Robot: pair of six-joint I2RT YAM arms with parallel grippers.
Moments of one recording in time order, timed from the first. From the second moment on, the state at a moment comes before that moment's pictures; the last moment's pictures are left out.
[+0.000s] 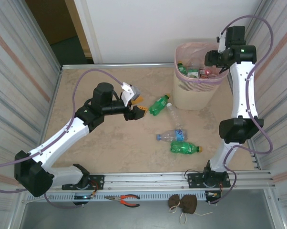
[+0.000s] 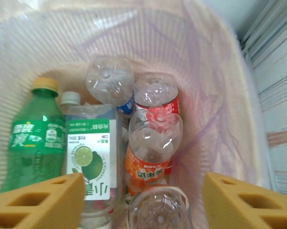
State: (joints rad) left arm -0.62 1.22 1.06 -0.21 0.58 0.10; right arm -0.04 1.85 2.30 -1.24 0.00 0.03
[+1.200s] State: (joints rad) left arm -0.62 1.48 1.14 -0.26 0.55 0.11; right arm -0.04 1.95 2.35 -1.41 -0.10 0.08
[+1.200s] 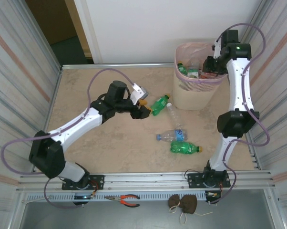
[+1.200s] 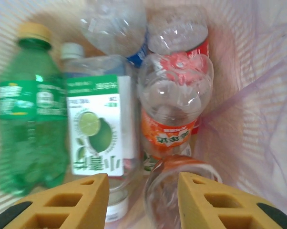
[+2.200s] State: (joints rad) left arm -0.62 2.21 1.75 -0.49 0.31 0.15; right arm -0.07 1.39 2.11 -1.28 -0.18 0.17
